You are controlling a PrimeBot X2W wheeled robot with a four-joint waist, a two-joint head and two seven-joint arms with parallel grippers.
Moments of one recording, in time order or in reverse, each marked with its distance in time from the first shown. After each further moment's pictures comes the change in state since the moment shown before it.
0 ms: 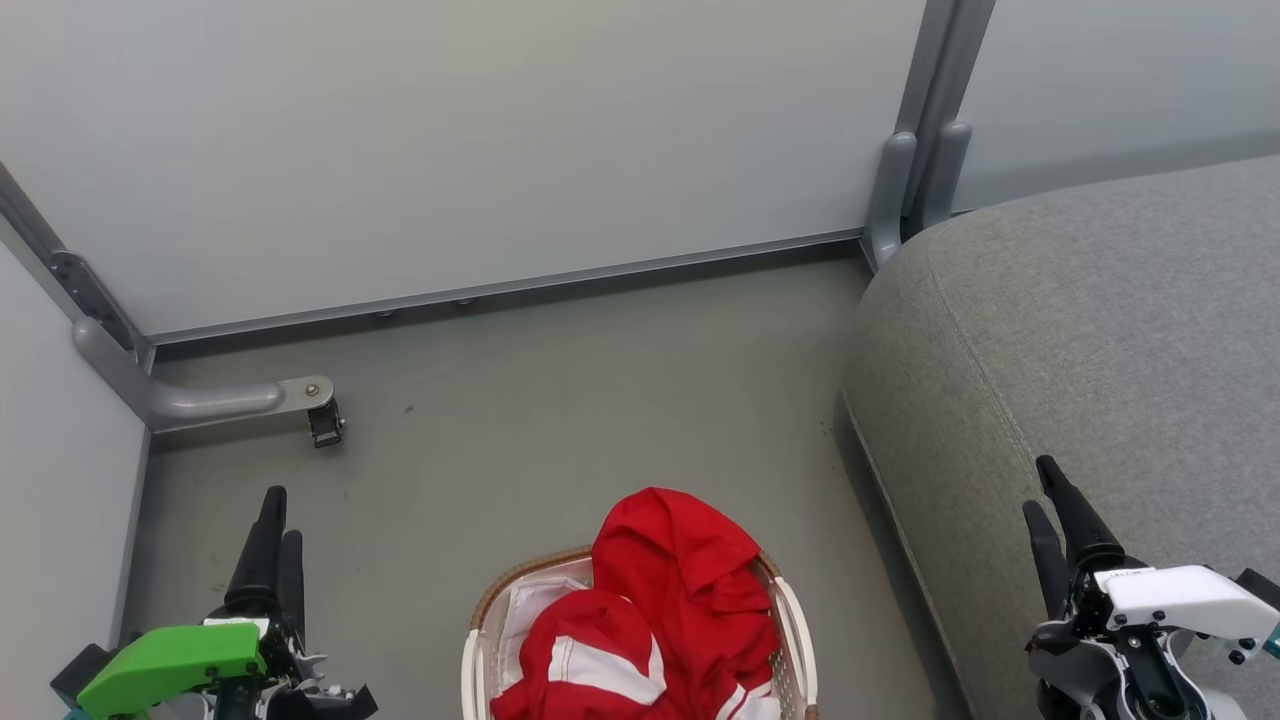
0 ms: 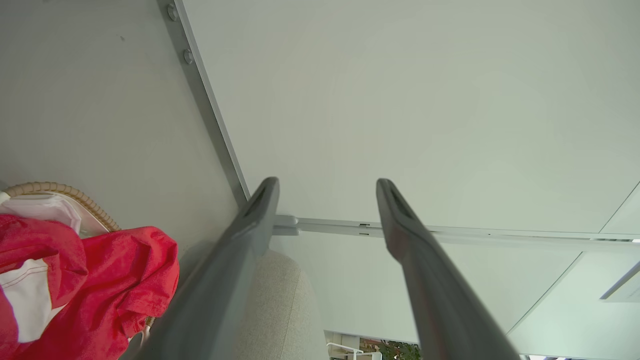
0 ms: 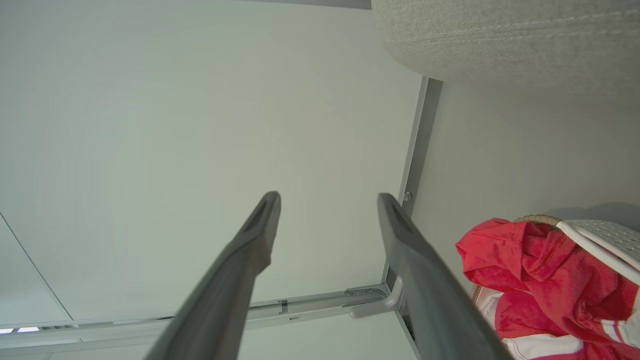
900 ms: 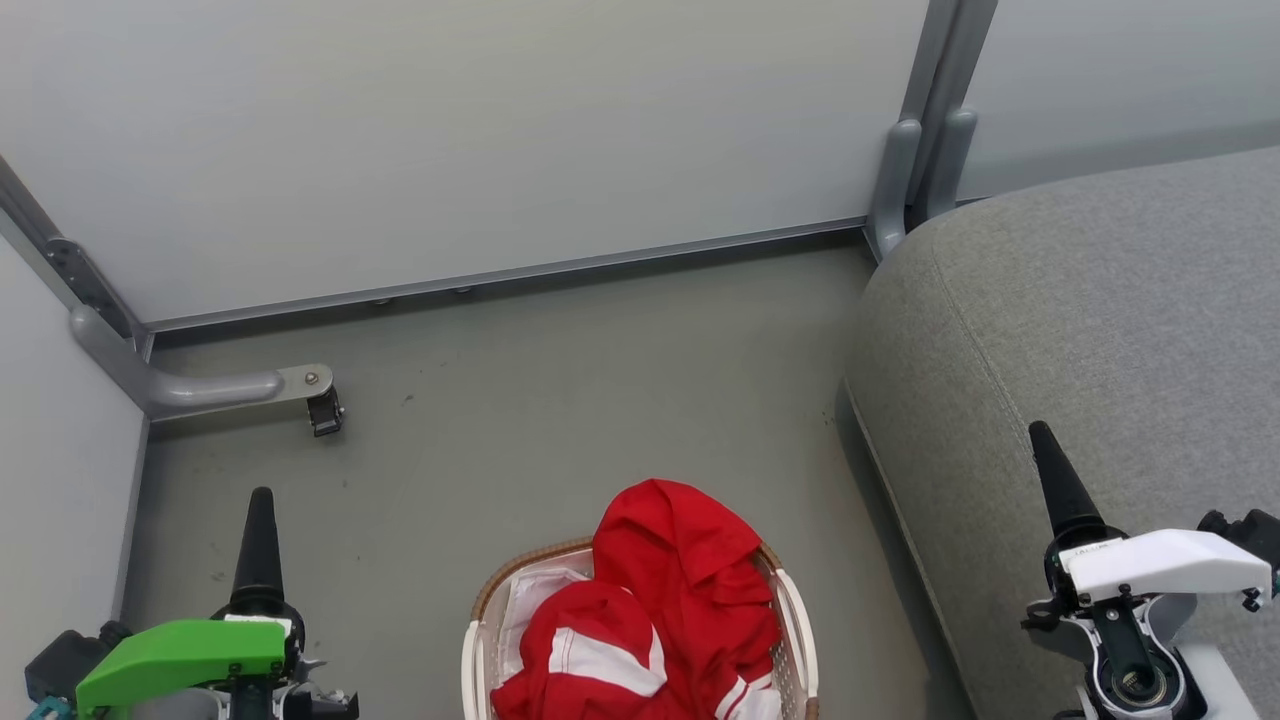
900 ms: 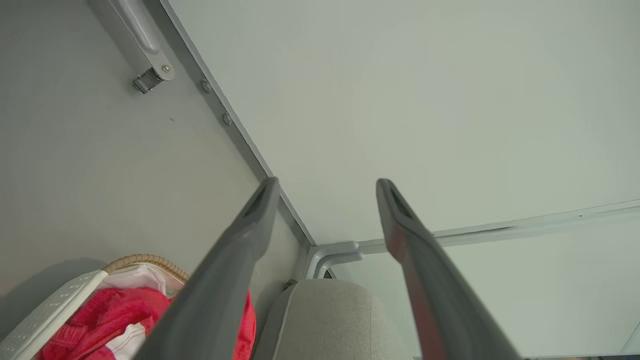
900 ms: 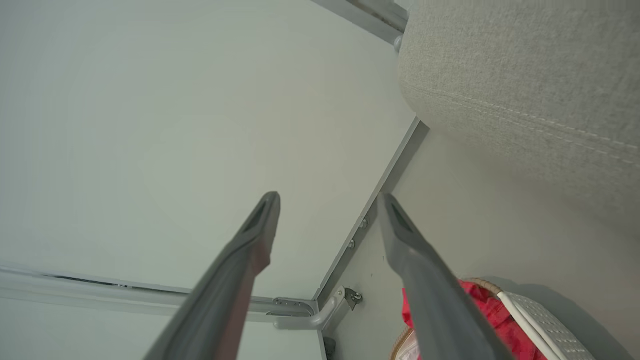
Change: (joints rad) left arm -0.005 0.009 -0.008 0.015 0.293 0.000 -0.115; right arm -0.040 -0.055 0.083 -0.007 -0.285 0.000 -0.121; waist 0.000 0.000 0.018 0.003
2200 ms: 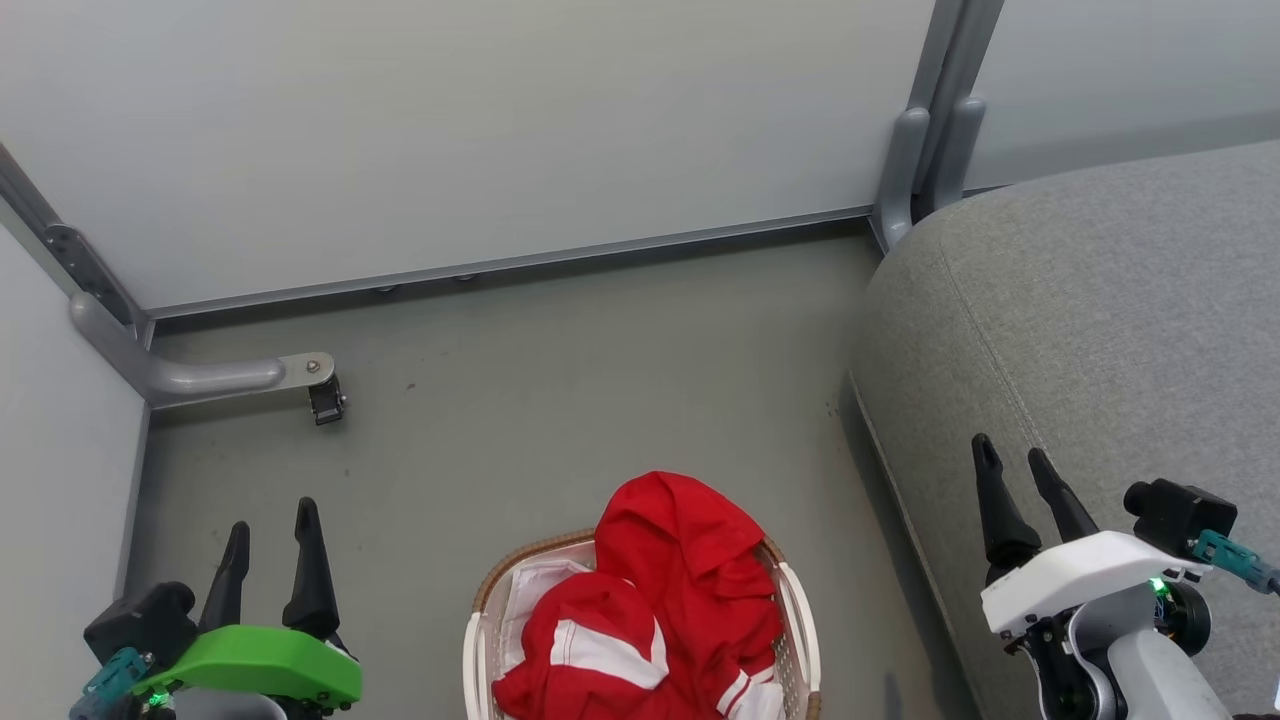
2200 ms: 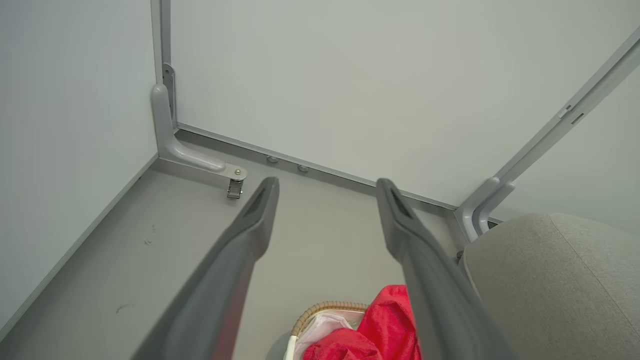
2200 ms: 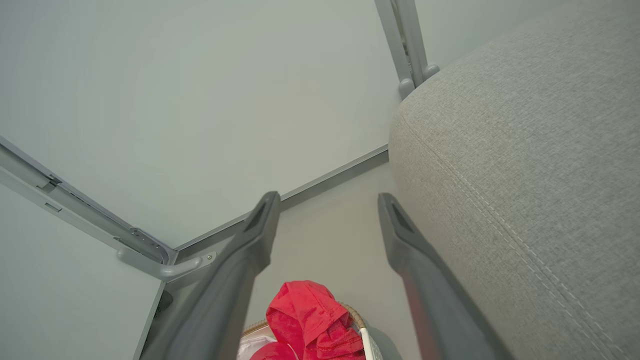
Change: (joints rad) left arm 0.023 0.018 -0.038 0.004 0.818 -0.001 -0.118; right arm -0.031 0.001 0.064 0.072 -0.676 0.000 -0.116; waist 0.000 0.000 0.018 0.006
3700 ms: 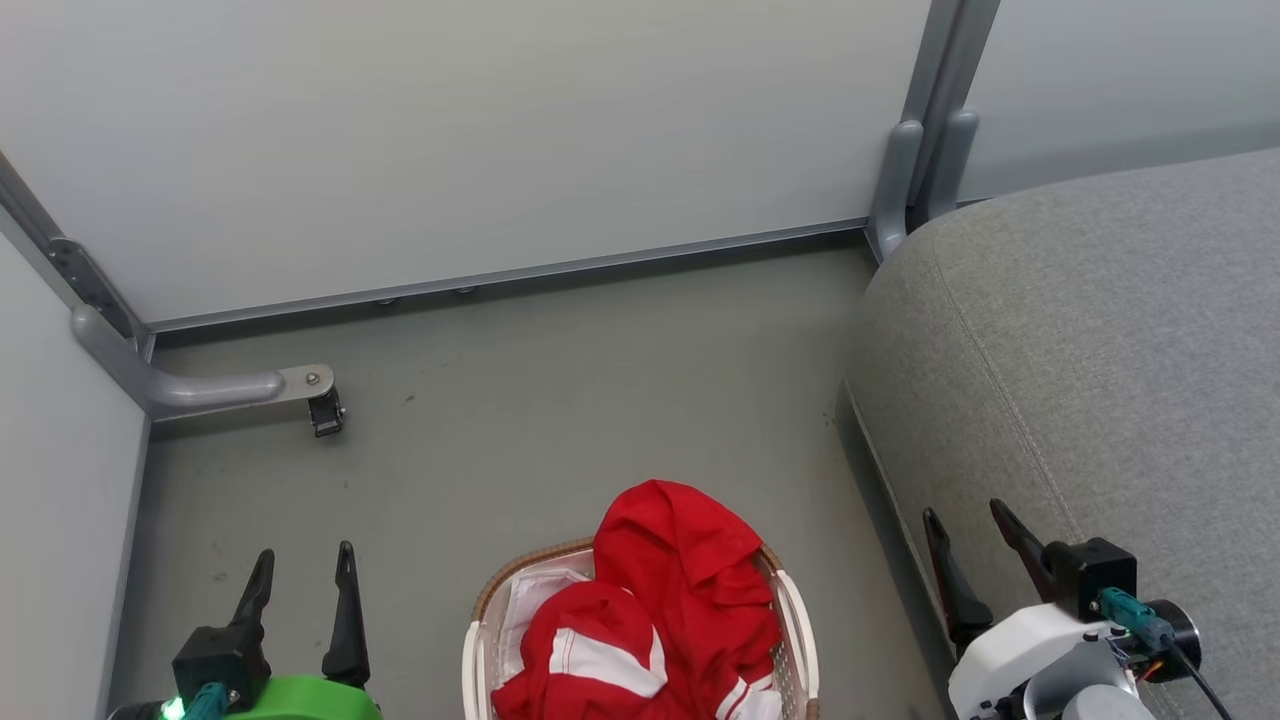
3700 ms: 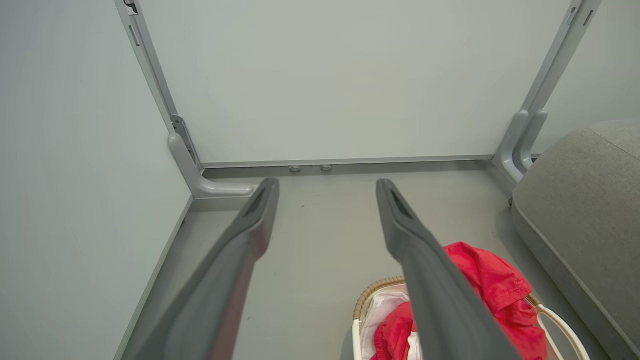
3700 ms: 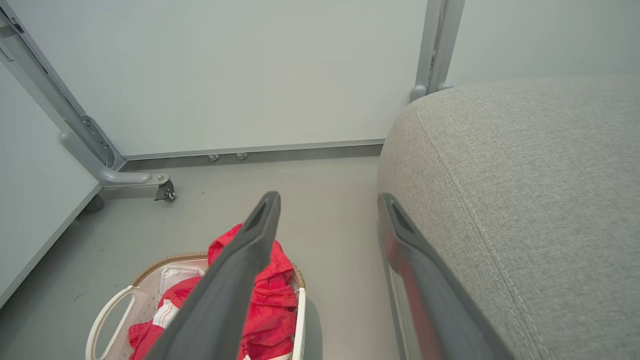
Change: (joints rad) left arm 0.062 -0.014 -0.010 0.018 0.360 0.000 -0.095; right arm 0.054 0.005 0.054 0.073 -0.409 0.000 -0.095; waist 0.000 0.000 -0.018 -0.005
